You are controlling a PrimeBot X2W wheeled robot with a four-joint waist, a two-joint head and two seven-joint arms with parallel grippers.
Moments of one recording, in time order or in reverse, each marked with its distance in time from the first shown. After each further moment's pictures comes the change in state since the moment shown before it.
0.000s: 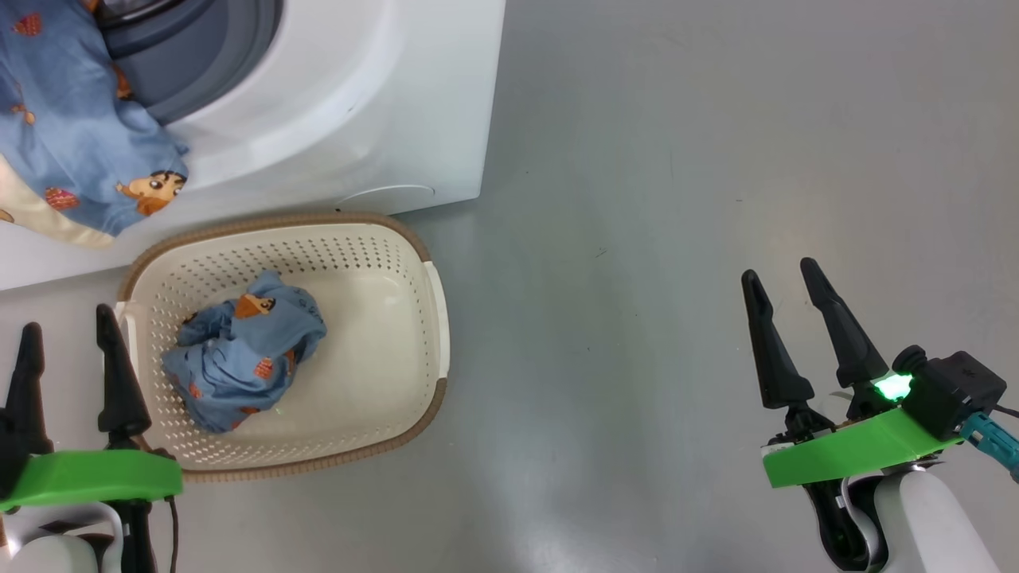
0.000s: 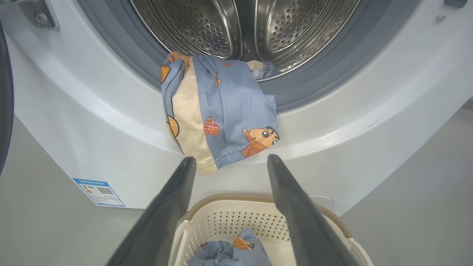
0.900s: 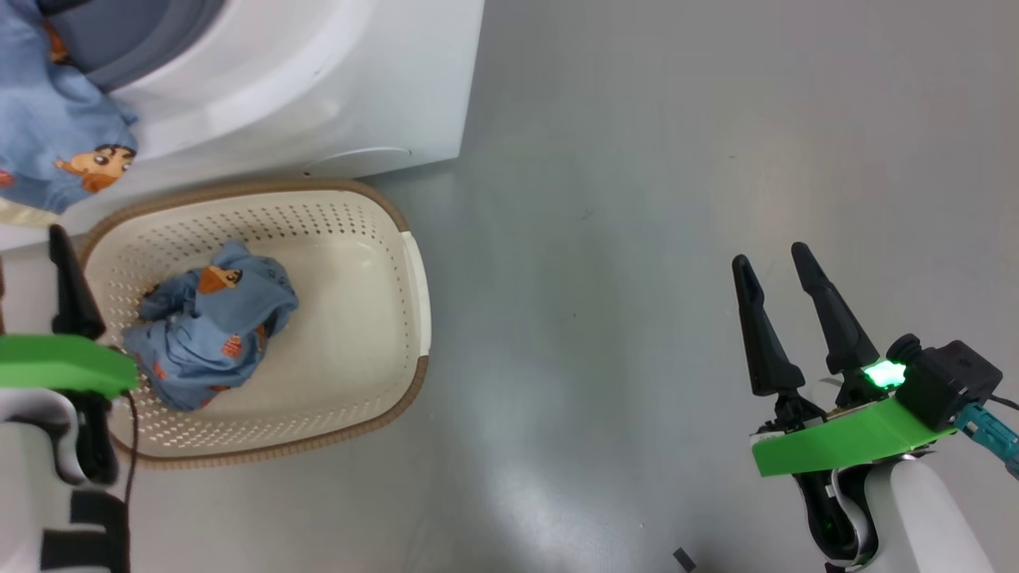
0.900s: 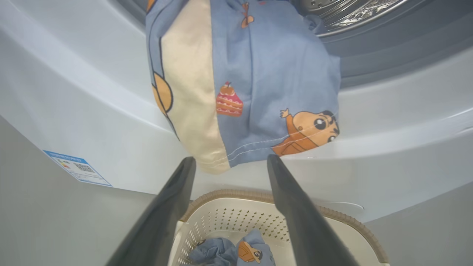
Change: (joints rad) left arm -0.332 0.073 0.035 0.401 -0.035 0.000 0.000; right arm -0.021 0.024 0.007 -0.016 0.000 0.000 0.000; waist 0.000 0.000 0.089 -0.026
